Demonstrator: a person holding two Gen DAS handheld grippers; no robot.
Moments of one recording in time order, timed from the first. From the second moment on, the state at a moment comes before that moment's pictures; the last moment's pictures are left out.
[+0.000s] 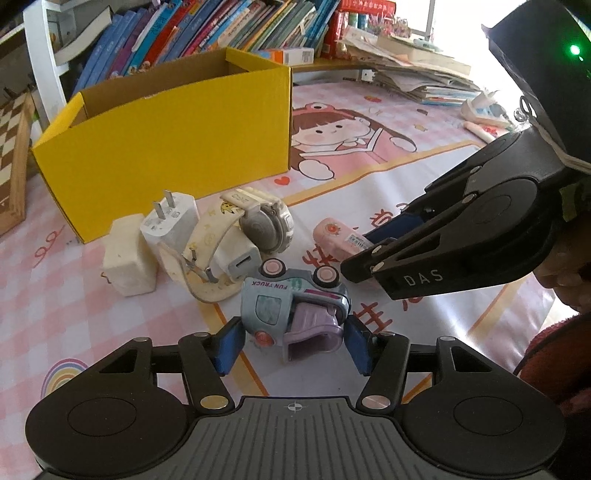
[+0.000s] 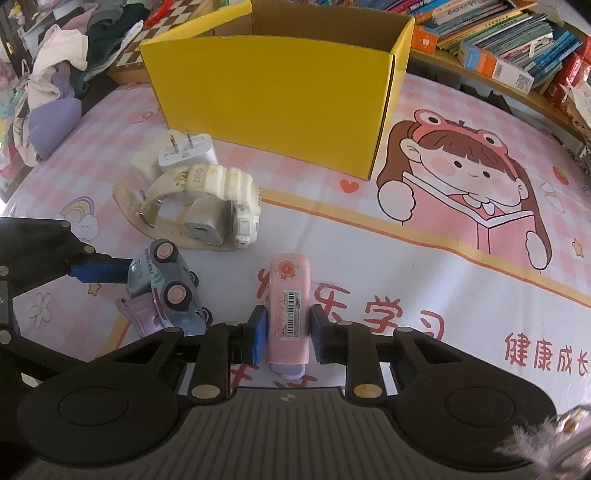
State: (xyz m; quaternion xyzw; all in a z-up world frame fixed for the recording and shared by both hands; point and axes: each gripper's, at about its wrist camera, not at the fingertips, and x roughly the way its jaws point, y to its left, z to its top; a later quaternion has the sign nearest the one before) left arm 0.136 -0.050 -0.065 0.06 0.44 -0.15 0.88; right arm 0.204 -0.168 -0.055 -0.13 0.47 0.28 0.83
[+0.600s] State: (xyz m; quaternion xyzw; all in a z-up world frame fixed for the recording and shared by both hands) left arm 0.098 -0.036 -0.041 0.06 0.39 -0.15 0.90; right arm 0.163 -0.170 -0.040 -0.10 0.46 0.25 0.85
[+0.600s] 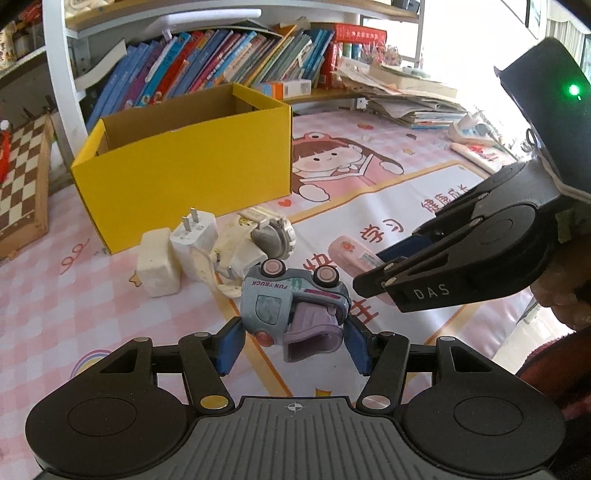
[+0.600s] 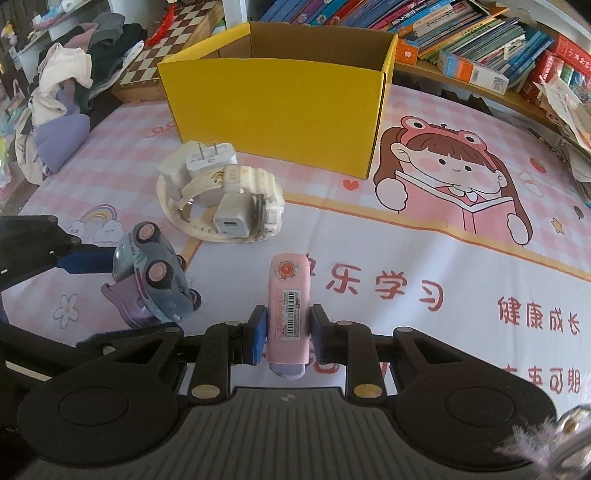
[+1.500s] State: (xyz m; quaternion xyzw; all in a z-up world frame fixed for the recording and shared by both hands) left arm 0.072 0.001 -0.010 0.04 0.35 -0.13 0.93; right arm 0.133 -0.163 -0.014 -0.07 0.45 0.24 0.86
